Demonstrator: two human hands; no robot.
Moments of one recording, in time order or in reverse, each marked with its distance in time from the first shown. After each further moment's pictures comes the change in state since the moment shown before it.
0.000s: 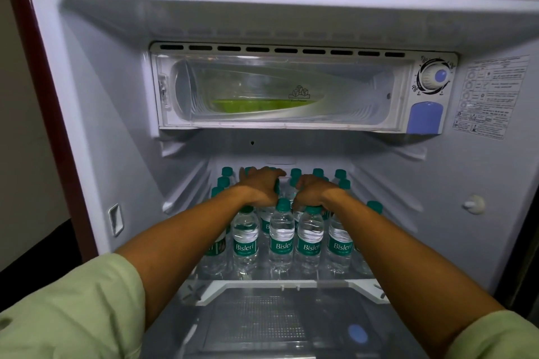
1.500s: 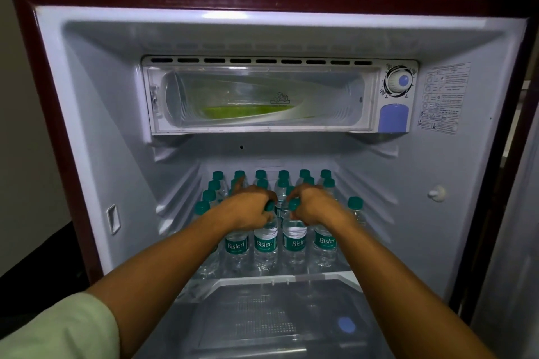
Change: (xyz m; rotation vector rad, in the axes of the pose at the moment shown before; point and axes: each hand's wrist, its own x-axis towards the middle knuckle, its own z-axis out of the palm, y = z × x) left_hand -0.039 0.000 0.024 0.136 0.106 0.211; right_hand -0.072 0.005 0.007 -0.020 0.134 -0.062
